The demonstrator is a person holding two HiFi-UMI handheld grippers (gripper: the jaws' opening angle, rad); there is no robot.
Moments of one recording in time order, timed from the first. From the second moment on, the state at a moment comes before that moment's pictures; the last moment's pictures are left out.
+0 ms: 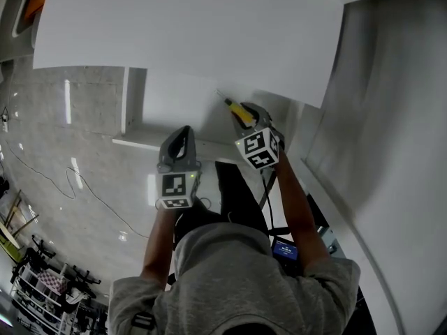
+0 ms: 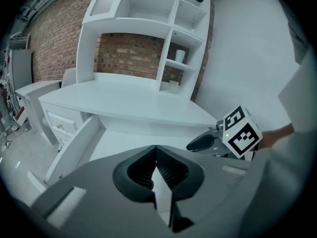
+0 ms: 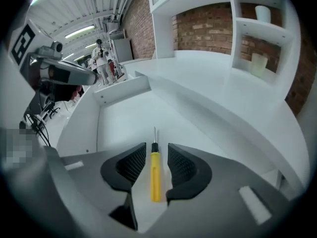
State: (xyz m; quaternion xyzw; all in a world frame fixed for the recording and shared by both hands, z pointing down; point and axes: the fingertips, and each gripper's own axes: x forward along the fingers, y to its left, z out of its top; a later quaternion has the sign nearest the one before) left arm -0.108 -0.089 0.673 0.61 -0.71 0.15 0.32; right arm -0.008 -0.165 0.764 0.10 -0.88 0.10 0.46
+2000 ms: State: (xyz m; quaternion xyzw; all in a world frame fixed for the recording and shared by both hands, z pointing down) left arm -0.108 -0.081 0.573 0.64 -0.72 0.14 0.24; right arm -0.001 -0.148 0.684 0.11 -0.88 0.01 0.46
